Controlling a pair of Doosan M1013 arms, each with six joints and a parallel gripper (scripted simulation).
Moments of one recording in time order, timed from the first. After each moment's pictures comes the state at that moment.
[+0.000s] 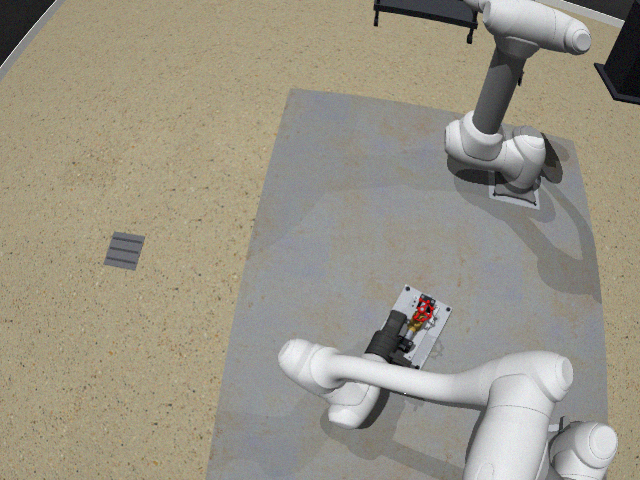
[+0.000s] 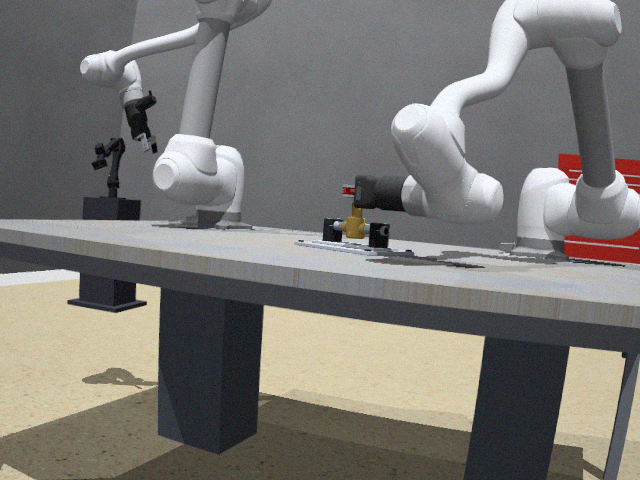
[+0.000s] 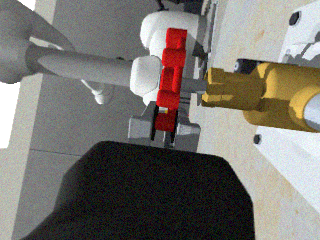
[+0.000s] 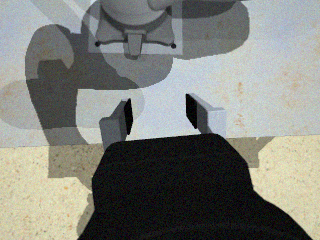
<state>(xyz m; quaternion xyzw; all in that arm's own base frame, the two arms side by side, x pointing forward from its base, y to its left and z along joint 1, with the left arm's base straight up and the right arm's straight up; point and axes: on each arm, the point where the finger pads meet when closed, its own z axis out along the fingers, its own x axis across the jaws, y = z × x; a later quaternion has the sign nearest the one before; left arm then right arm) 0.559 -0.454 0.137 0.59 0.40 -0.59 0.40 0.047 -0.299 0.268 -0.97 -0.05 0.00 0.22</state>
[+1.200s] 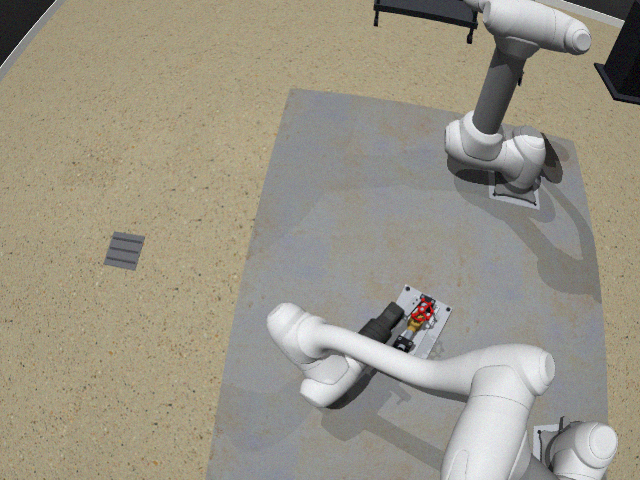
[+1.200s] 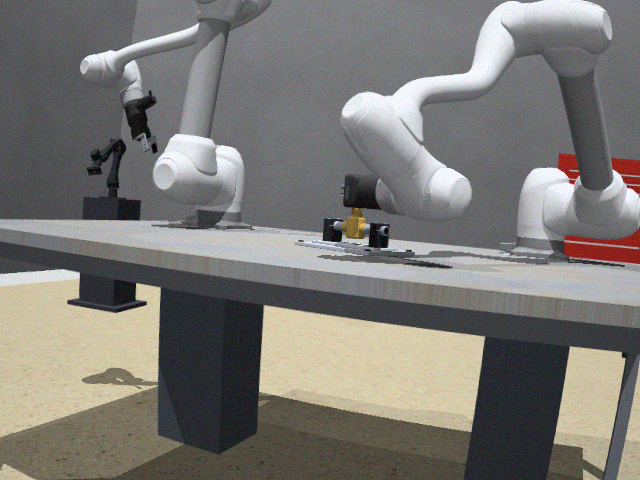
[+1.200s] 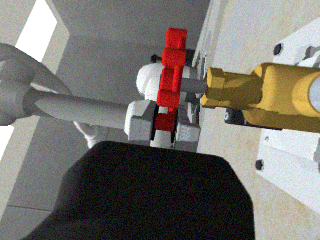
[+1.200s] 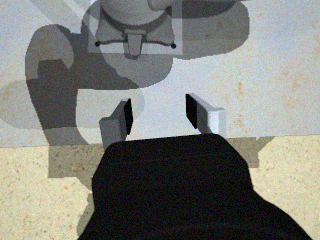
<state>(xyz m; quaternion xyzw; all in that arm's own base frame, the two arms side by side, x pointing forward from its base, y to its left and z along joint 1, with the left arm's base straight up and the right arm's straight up) 0.555 -0.460 0.137 0.63 0.32 -0.63 0.31 0.047 -0.299 0.268 -0.97 -0.05 0.00 0.22</state>
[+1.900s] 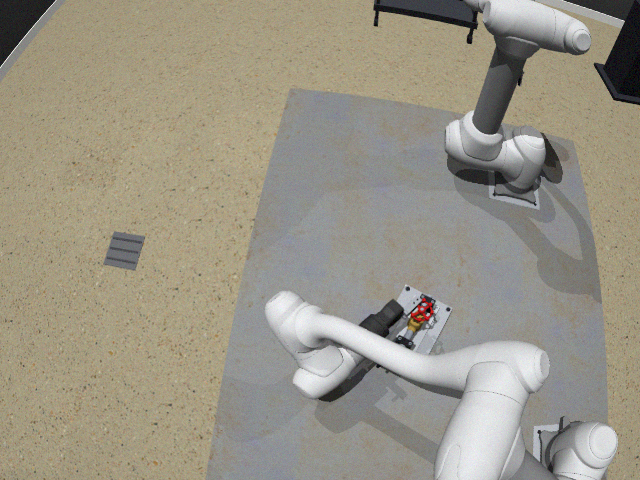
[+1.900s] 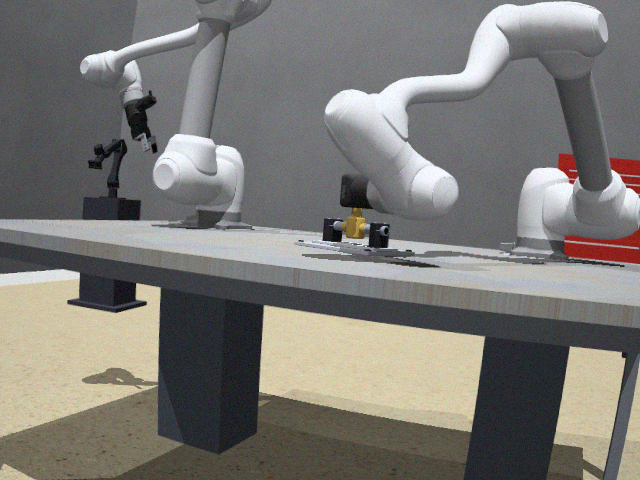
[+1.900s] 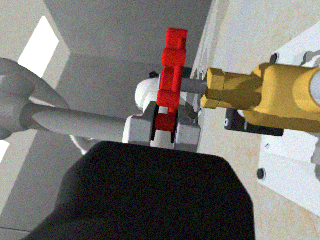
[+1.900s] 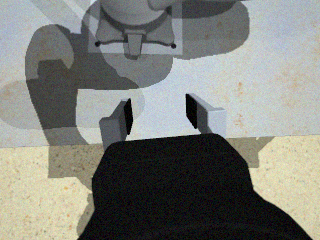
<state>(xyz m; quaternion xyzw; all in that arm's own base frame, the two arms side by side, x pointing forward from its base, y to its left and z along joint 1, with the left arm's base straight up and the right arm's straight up) 0.554 -0.462 0.137 0.65 0.29 -0.65 0.29 0.047 -0.299 0.268 -0.97 -0.05 0.00 0.22</state>
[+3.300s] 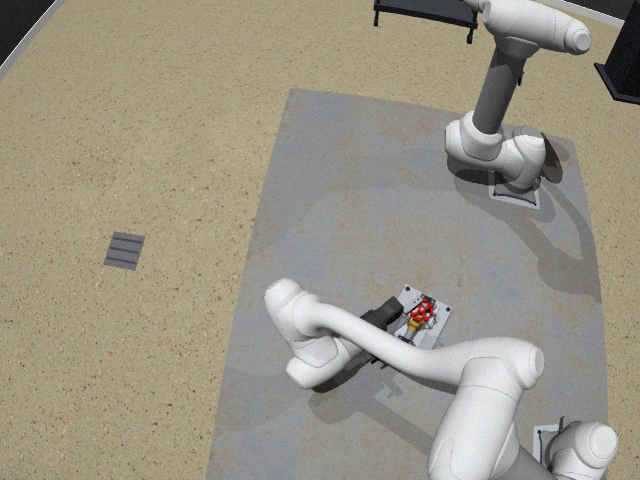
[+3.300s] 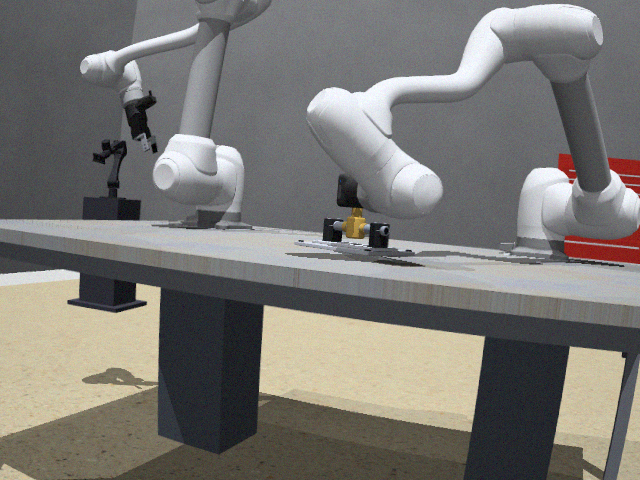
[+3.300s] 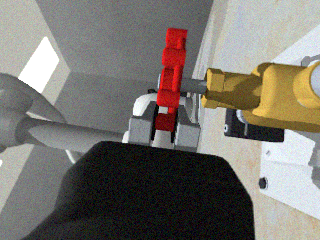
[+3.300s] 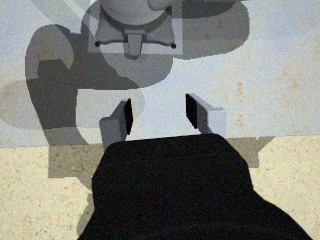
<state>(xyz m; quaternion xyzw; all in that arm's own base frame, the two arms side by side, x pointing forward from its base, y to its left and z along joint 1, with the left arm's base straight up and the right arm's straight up) 0.552 -0.464 0.137 0.66 0.26 -0.66 0.26 0.047 -0.299 0.268 -0.97 -0.05 0.00 0.22</state>
